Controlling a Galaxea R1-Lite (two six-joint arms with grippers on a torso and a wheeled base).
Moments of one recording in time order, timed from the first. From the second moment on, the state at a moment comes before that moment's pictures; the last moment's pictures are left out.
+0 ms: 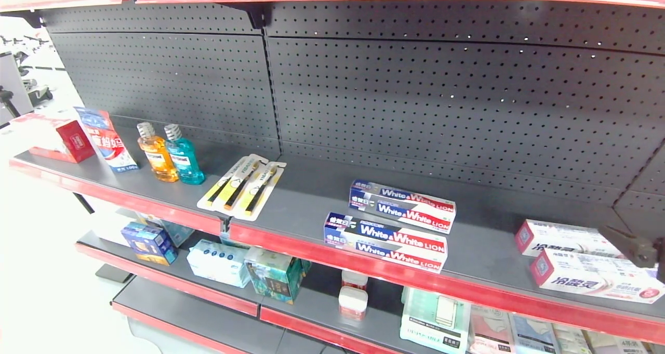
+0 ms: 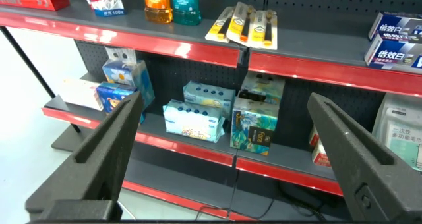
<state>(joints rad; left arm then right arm) 0.00 0.00 0.00 0.00 0.01 0.01 -0.09 0.99 -0.42 -0.29 -0.03 -0.23</state>
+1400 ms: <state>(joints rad) 0.00 0.00 0.00 0.00 0.01 0.01 -0.25 0.46 -0.23 -0.17 -0.03 -0.23</state>
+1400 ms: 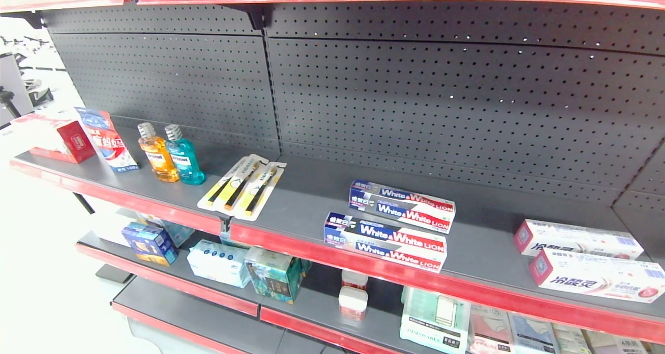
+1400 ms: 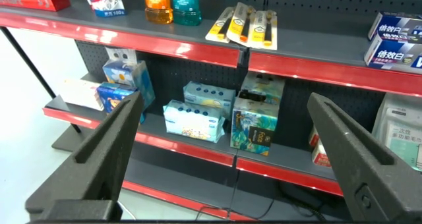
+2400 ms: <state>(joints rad) 0.00 0.00 0.00 0.00 0.01 0.01 -0.24 0.45 -0.19 -0.17 0.02 -0.23</state>
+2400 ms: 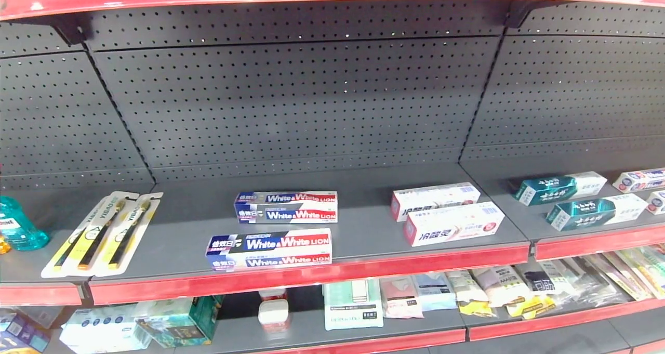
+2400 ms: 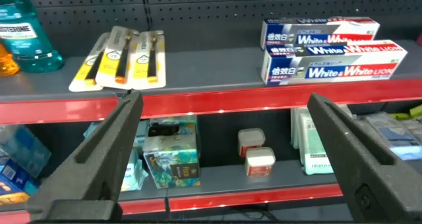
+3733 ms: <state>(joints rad) 0.00 0.04 -0.02 0.00 -0.01 0.01 -0.17 0.10 0.00 0.00 0.03 0.01</state>
